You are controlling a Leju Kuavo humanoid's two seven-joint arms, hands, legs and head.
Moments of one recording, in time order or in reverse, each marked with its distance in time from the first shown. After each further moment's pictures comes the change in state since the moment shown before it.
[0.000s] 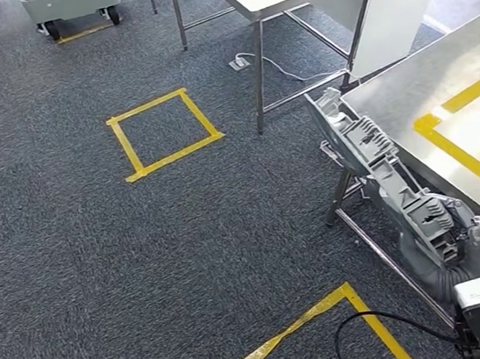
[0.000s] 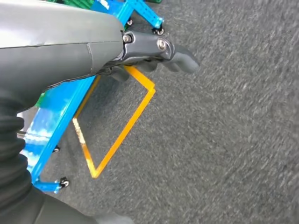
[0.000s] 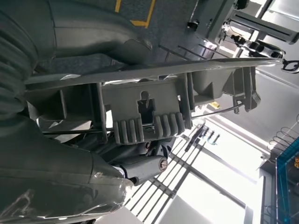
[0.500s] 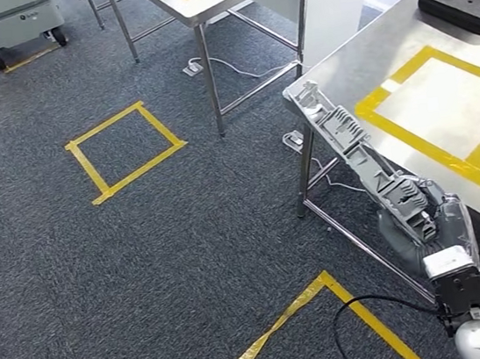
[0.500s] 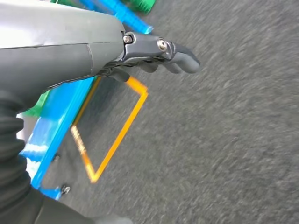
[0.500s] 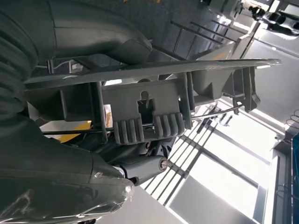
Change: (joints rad) left arm 0.010 -0.007 0.048 0.000 0.027 0.004 0.000; right arm -0.127 -0.010 0.051 0.121 0.027 0.009 -0.013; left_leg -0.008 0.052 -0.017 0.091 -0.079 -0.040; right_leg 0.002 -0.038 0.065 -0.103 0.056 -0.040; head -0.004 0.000
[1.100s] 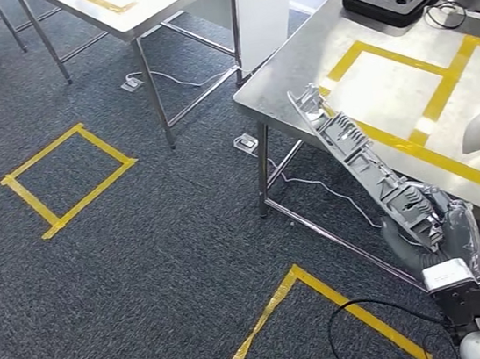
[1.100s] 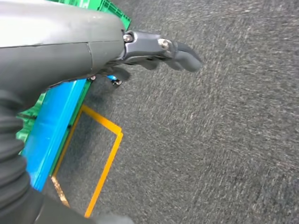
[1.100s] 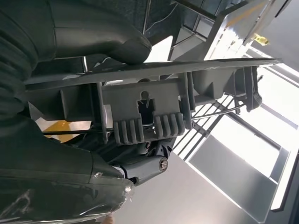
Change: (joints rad) left arm 0.004 0.011 0.008 0.000 -0.028 0.010 -0.022; right arm 0.033 -0.051 0.022 -0.038 0.047 -0.047 0.020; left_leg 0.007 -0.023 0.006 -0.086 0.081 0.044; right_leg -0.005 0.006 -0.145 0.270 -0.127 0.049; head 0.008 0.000
